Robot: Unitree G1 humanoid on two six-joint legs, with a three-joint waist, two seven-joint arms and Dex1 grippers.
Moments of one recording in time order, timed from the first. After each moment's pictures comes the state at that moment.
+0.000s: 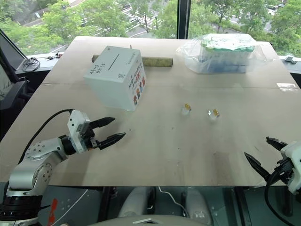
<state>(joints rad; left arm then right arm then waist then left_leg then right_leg) 0.00 0.68 0.21 -0.22 -0.51 0.37 -0.95 0.61 -0.62 -0.69 -0.66 0.48 0.42 0.76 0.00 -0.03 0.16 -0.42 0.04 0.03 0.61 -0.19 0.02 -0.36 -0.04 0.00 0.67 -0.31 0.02</state>
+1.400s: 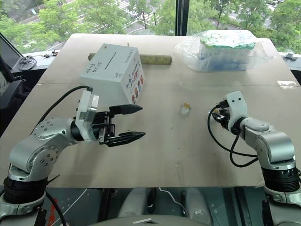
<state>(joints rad) -0.23 0.72 0.12 -0.48 -0.77 0.58 -1.04 -0.35 -0.58 -0.09 -0.33 0.43 1.08 0.28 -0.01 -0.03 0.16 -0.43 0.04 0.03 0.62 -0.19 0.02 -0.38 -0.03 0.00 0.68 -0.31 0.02</state>
